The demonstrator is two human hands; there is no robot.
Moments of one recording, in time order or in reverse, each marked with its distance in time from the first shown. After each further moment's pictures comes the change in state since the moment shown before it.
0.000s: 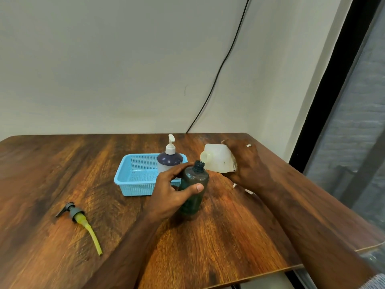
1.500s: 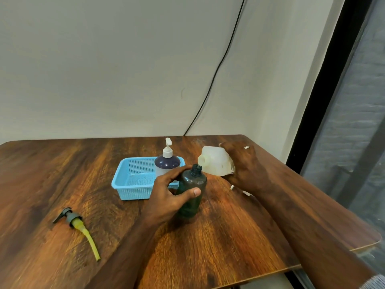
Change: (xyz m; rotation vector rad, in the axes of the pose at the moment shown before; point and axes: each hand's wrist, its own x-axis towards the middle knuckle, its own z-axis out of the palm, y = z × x) left_hand -0.001 -0.001 -0.001 -0.050 -0.015 0.057; right_hand 0.001 -0.002 -0.006 -0.058 0.020 -0.059
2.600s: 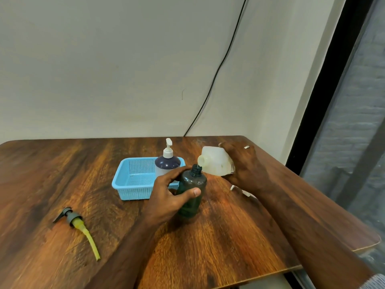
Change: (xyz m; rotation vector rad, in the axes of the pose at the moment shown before) left_hand 0.000 -0.002 0.000 0.000 -0.001 0.011; right_hand 0.000 0.002 0.001 -0.022 -0.022 0.014
